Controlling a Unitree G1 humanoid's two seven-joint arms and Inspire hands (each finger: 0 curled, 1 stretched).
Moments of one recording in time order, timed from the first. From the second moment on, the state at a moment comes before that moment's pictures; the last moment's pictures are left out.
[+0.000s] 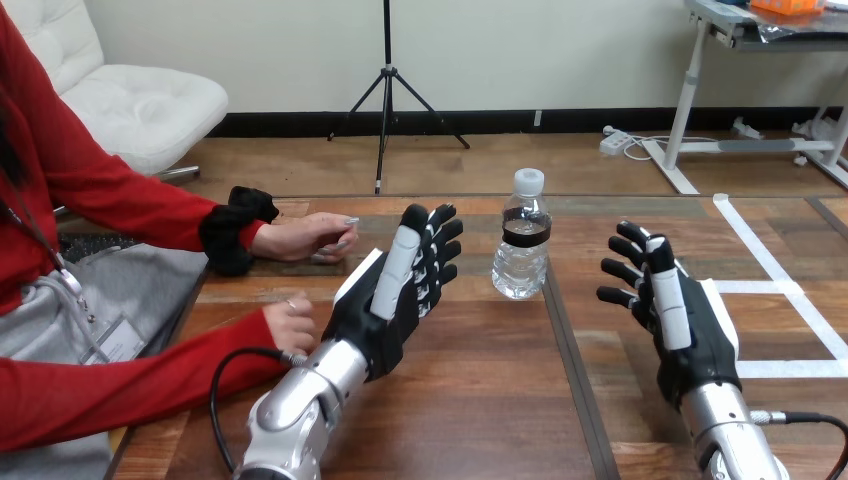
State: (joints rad) left arm -0.64 -0.01 0.17 1.27 -0.06 -0.53 -0.52; right arm -0.43 -0.21 -0.21 1.15 0.07 -0.66 0.19
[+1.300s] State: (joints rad) left arm -0.84 -0.07 0.13 1.34 0.05 -0.34 -0.37; right arm -0.66 -0.24 -0.18 1.23 -0.01 -0.51 0.14
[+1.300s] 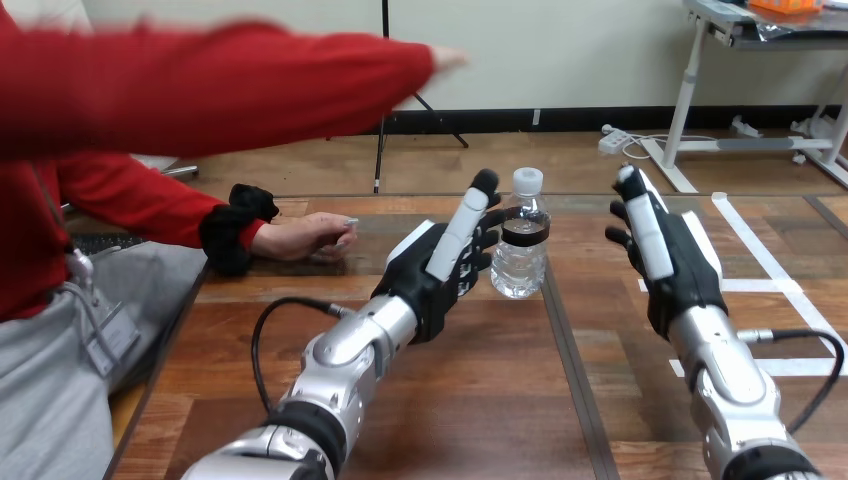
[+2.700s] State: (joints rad) left arm -0.88 -0.08 0.12 1.35 0.11 -0.26 -0.32; right arm -0.73 -0.24 -0.17 1.32 -0.04 -0.38 0.18
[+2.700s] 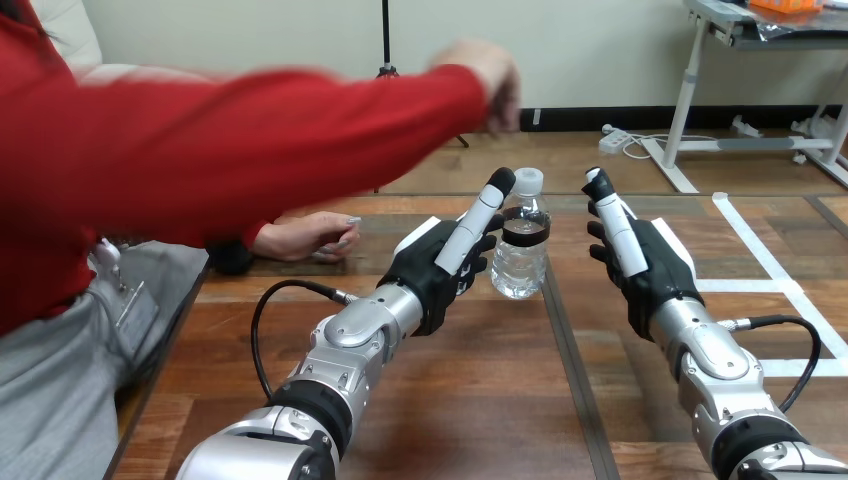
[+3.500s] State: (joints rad) left arm -0.86 -0.08 0.13 1.35 0.08 -0.32 -0.43; right arm -0.71 -0.23 -0.18 1.32 0.00 -0.40 0.29
